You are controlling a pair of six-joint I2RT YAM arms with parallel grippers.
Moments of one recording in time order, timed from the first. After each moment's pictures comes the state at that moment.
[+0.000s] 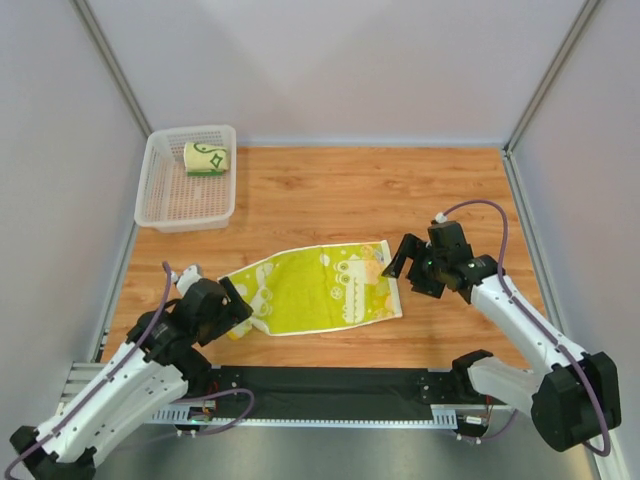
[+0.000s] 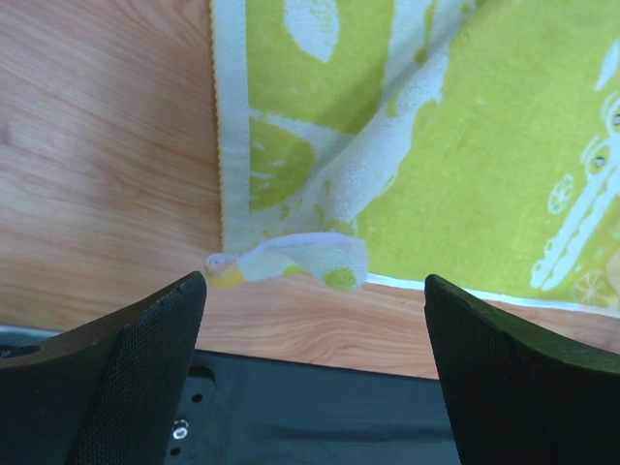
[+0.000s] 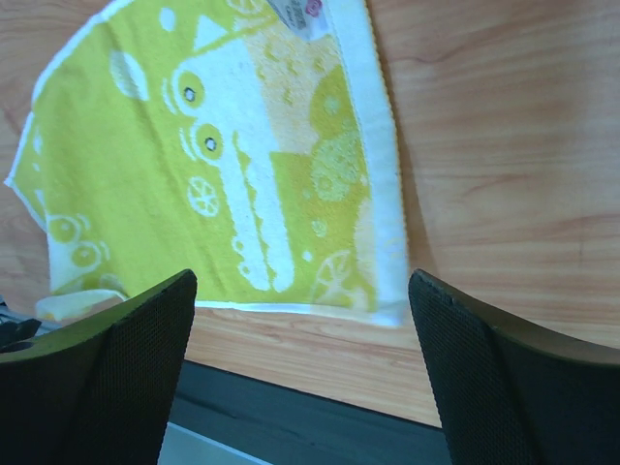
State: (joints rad) left arm -0.65 0.43 0.50 -1.00 -0.26 -1.12; right arm 0.36 1.07 0.71 -0.60 -0.16 0.76
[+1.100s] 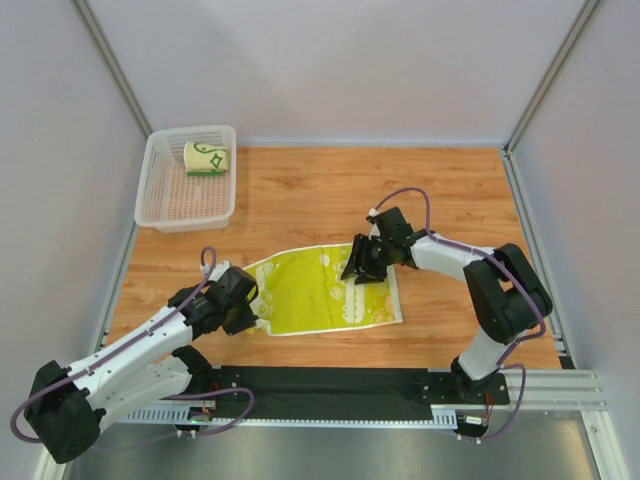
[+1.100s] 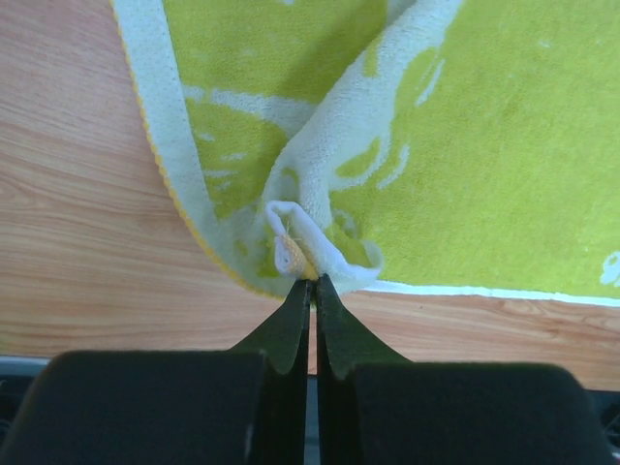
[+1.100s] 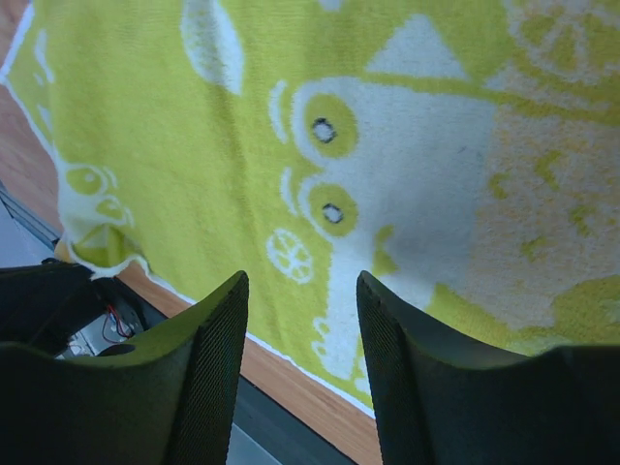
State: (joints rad) left arm -0.70 0.86 0.50 -0.79 -0.18 -1.10; right arm 0.51 1.67 0.91 -0.25 -0.44 0.69
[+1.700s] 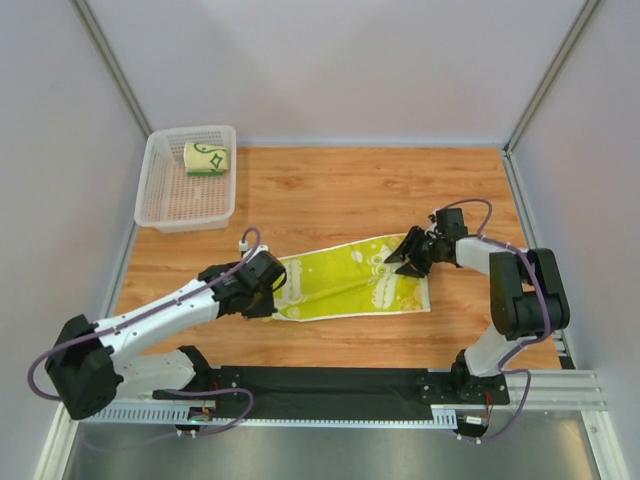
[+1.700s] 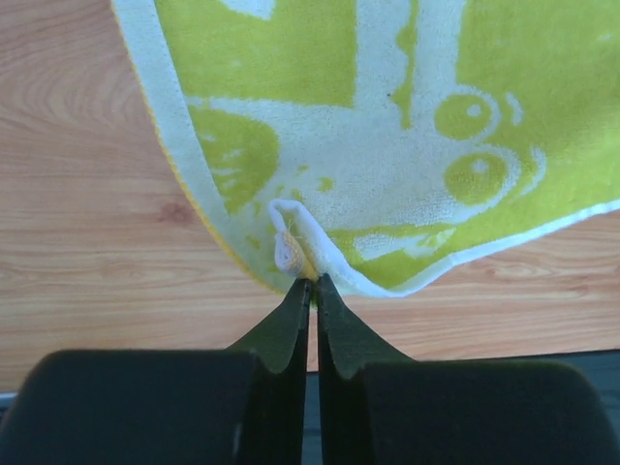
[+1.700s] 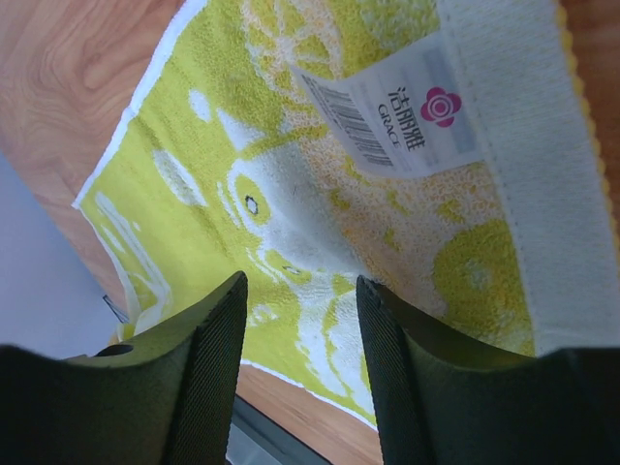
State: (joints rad) left arm -0.82 1.11 0.73 -0.78 -0.21 -0.87; right arm 0.09 1.66 0.78 -0.18 -0.54 0.72
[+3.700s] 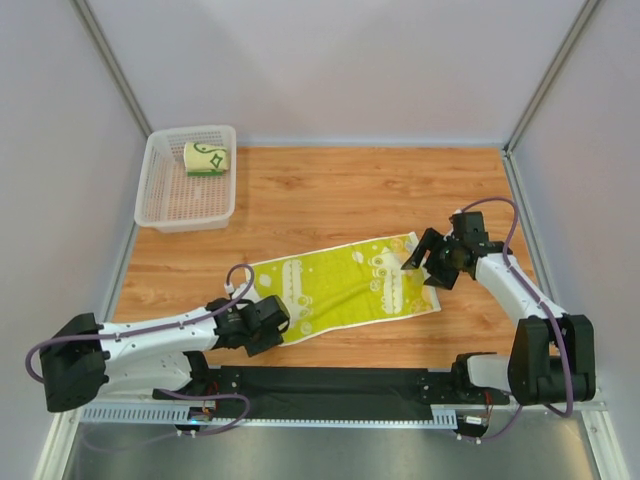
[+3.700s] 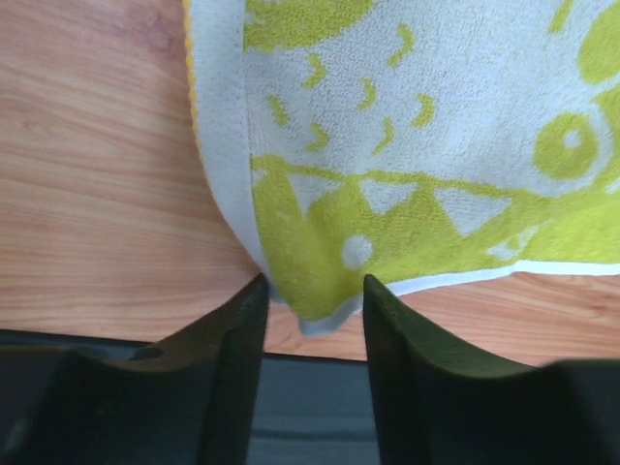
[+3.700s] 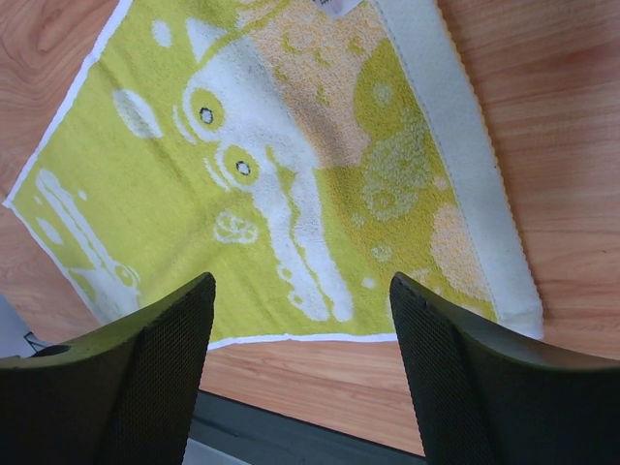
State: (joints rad) left arm -1.09 1.08 0.50 -0.70 -0.27 -1.45; right arm 0.07 1.28 0.76 -0.55 -0.32 0.61
